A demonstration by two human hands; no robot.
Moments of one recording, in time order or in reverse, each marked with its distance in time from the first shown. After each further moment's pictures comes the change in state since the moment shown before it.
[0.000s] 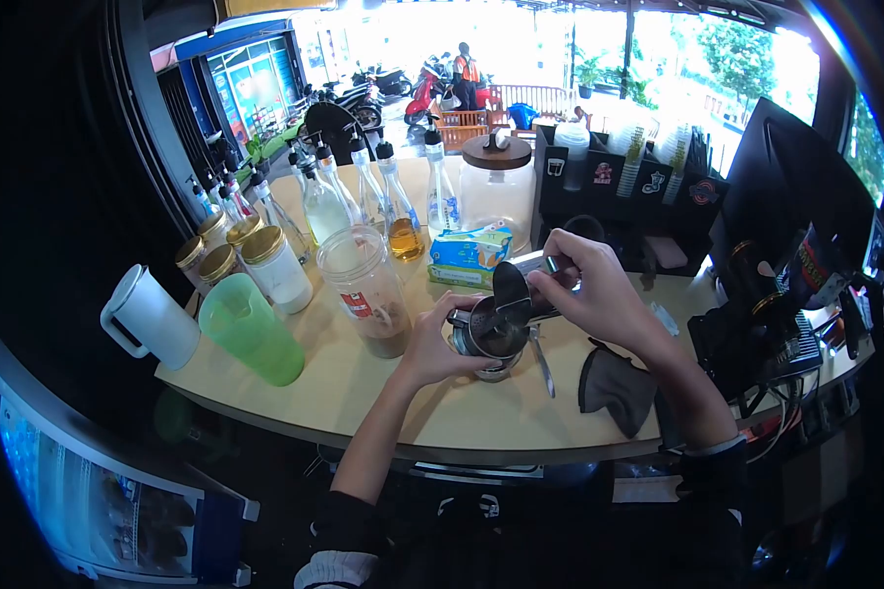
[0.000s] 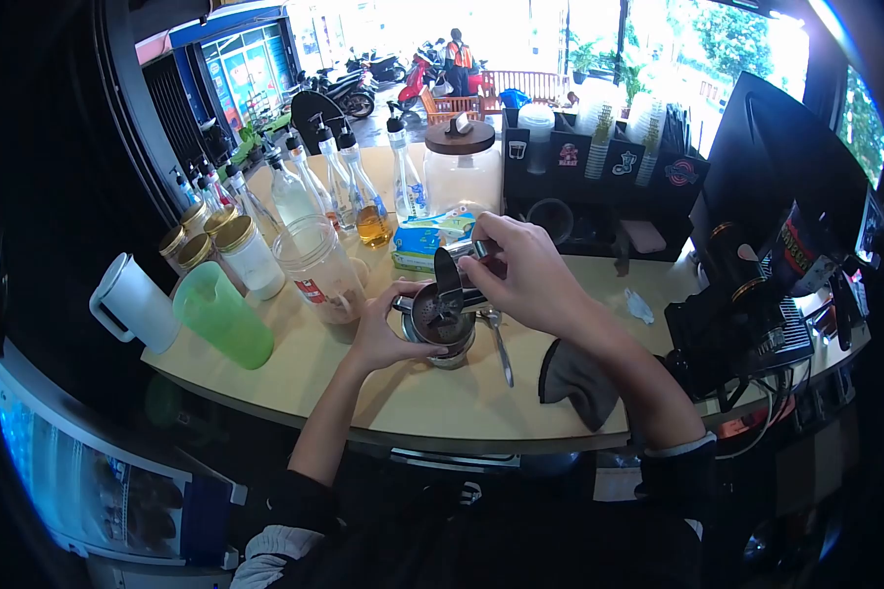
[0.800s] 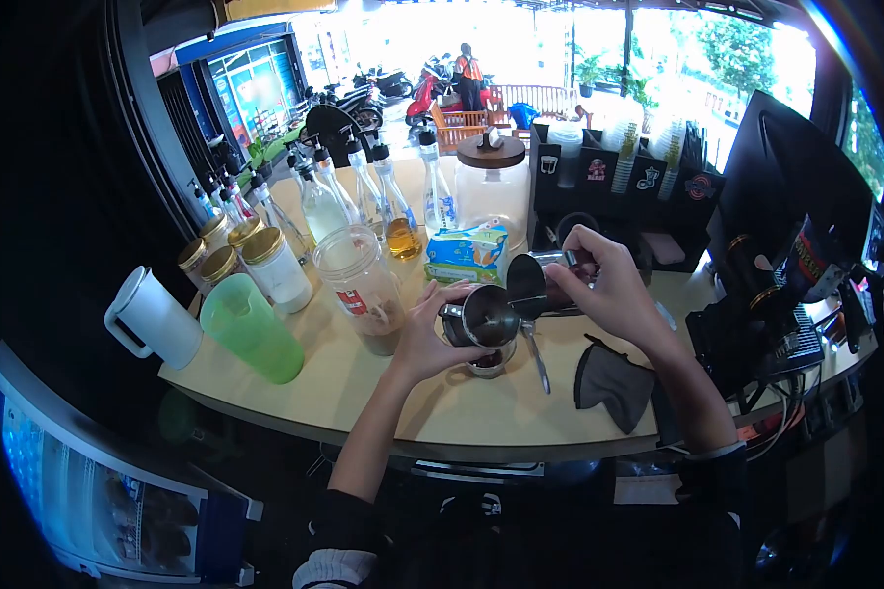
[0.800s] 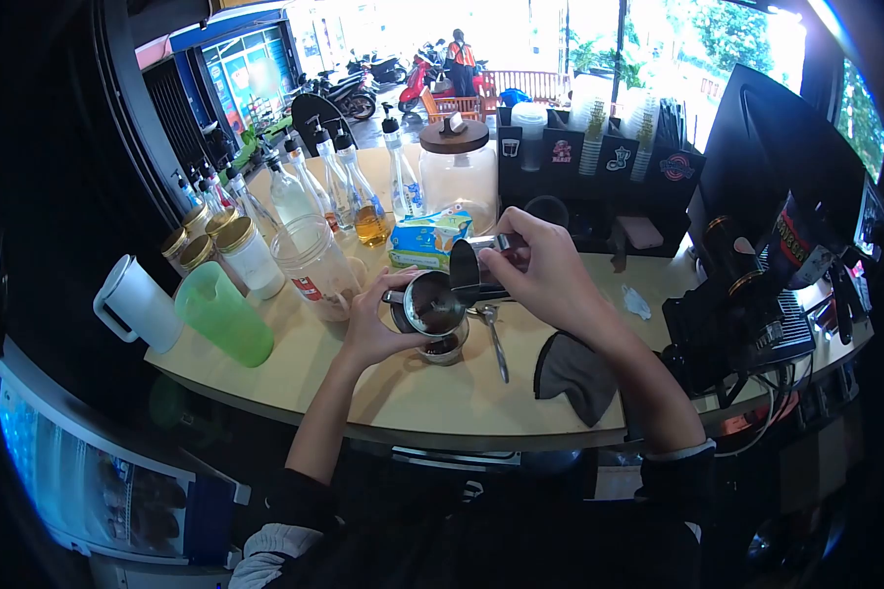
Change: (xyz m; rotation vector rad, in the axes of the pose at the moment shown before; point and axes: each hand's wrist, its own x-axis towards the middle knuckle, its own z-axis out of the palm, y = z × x) left_hand 0.002 0.004 -0.003 0.217 0.041 0.109; right_hand -0.018 0.011 -0.013 0.092 0.120 0.034
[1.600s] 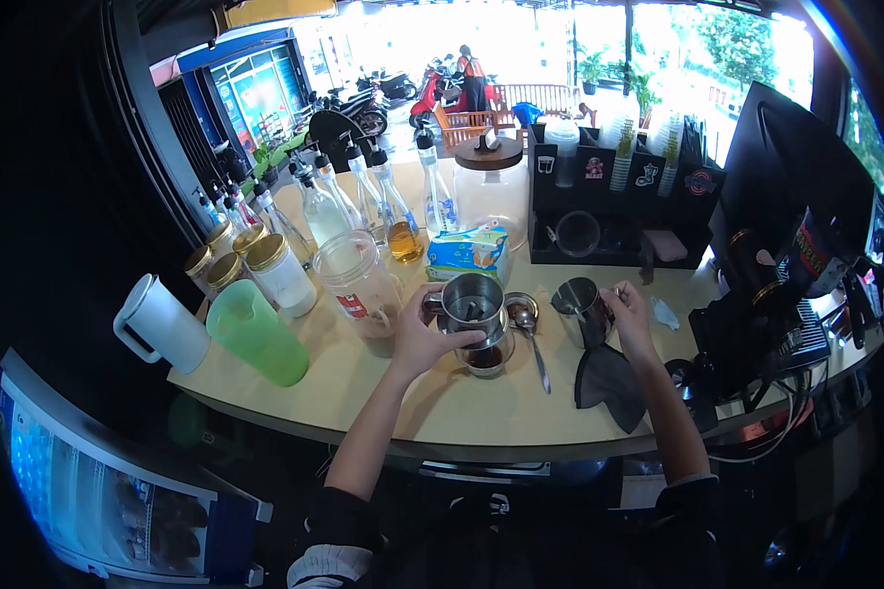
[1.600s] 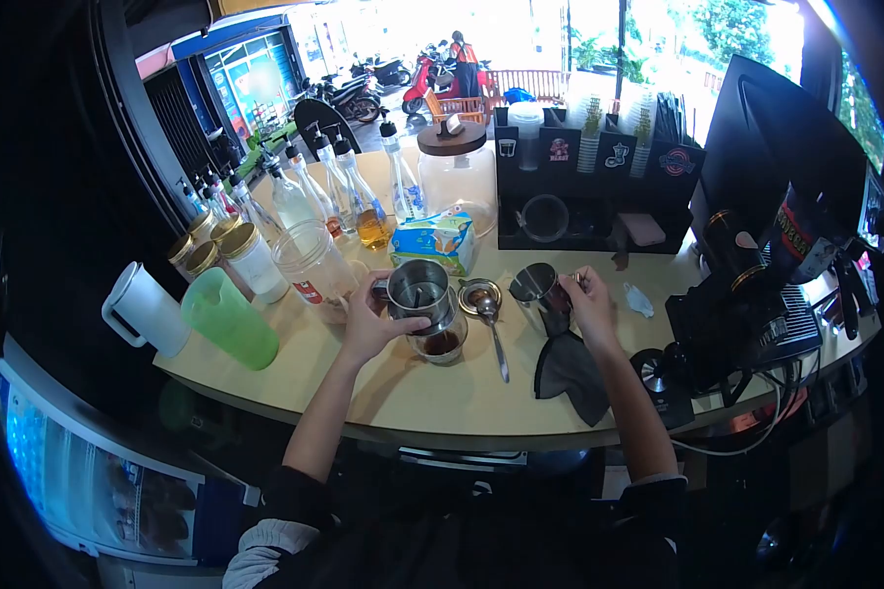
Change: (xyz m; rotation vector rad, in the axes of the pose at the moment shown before) left_hand 0.000 -0.006 0.006 -0.347 0.106 -0.357; right_hand -0.057 0.178 0.007 0.516 0.424 0.334
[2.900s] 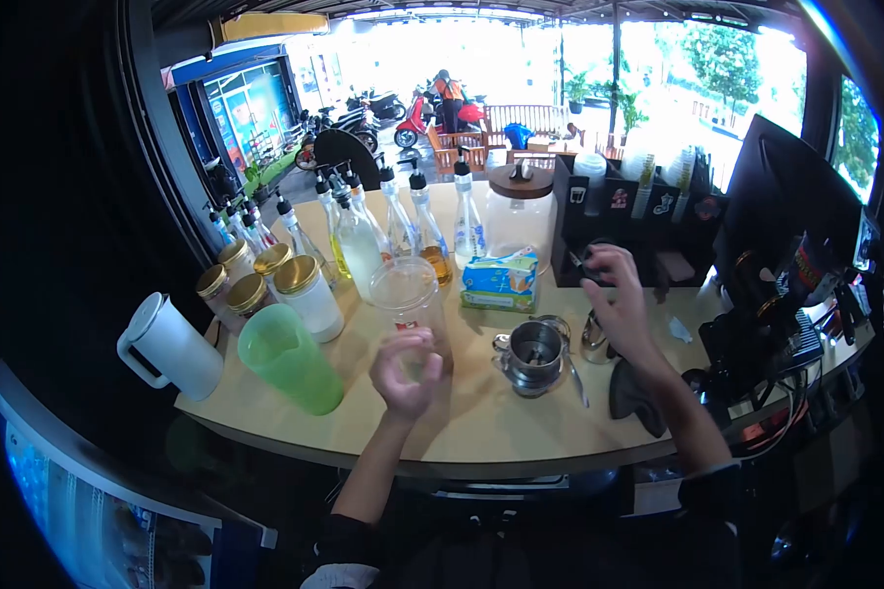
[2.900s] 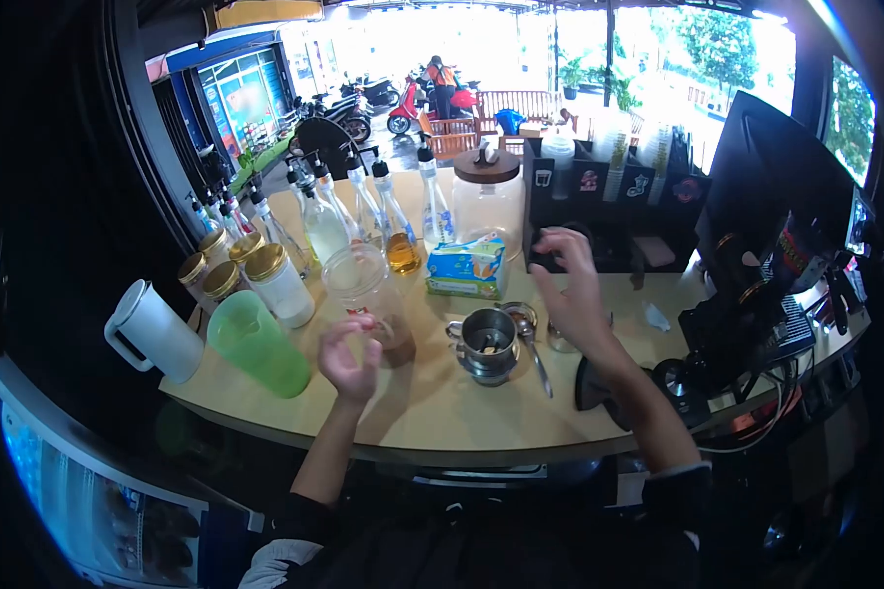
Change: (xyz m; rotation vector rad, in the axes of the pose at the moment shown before) left_hand -0.029 -0.032 -0.088 -0.048 0.261 0.701; right_hand -0.010 -0.107 0.123 -0.622 -0.053 -0.632
